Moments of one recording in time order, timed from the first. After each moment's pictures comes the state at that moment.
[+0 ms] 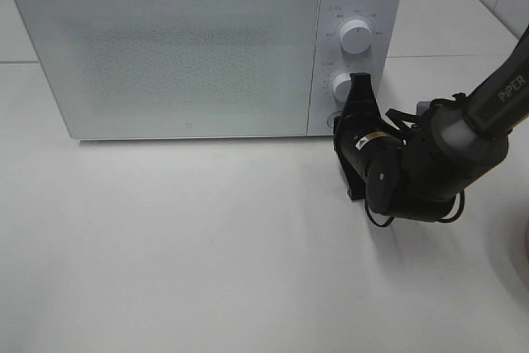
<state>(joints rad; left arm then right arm) 0.08 -0.01 -0.50 -0.08 1.05 -0.03 0.53 2.16 -0.81 0.60 -0.99 1.40</state>
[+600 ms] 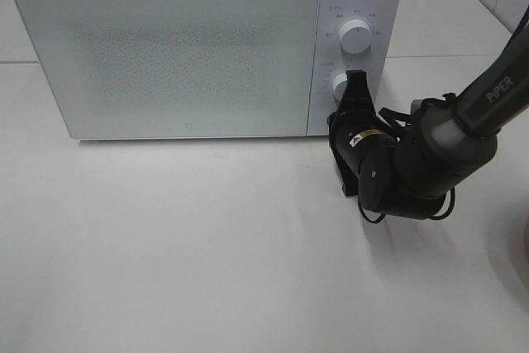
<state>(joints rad) 0.08 -0.01 -0.50 -0.08 1.05 -0.03 0.53 2.18 -0.86 0.61 -1.01 1.40</state>
